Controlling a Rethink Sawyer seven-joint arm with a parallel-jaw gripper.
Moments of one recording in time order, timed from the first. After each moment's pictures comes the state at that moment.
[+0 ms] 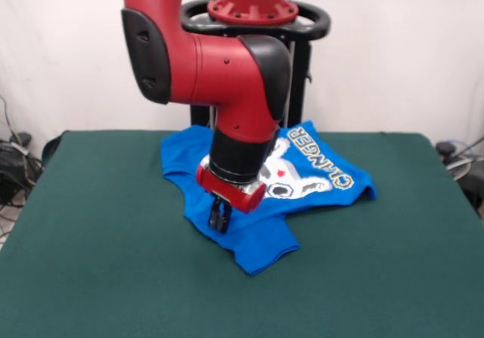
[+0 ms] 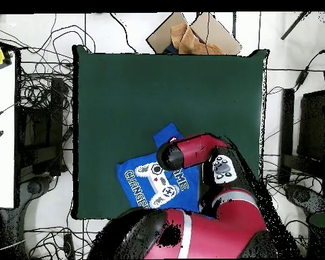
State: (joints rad) arm -0.31 -0.41 0.06 1.57 -0.66 0.39 2.65
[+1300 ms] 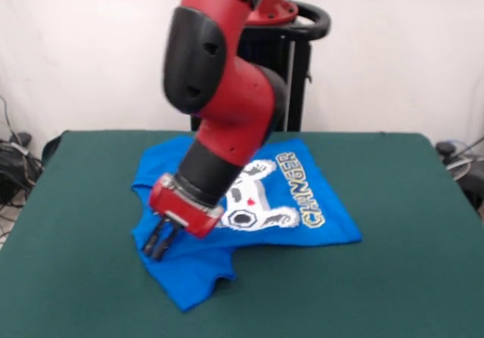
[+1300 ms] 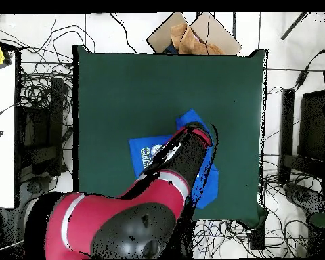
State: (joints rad) arm 0.04 -0.12 -0.45 1.27 -0.73 0.17 2.72
